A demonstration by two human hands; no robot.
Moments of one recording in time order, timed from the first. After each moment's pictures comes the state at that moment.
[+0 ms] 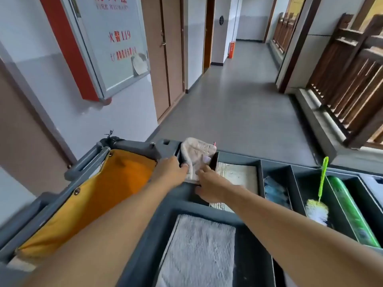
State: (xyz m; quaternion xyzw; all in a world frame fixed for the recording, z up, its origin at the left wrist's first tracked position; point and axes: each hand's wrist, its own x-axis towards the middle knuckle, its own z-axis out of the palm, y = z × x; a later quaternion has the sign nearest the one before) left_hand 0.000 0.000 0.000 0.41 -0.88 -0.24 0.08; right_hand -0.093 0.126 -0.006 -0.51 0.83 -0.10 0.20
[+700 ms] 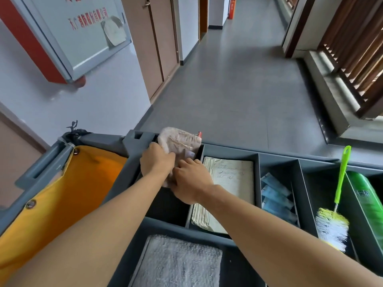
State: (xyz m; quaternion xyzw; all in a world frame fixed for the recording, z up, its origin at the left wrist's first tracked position) left_hand -0.110 -0.030 -0.057 0.56 -0.78 -0.25 0.15; right_hand -0.160 0.082 -0.077 -0.60 0.79 -0.10 0.00
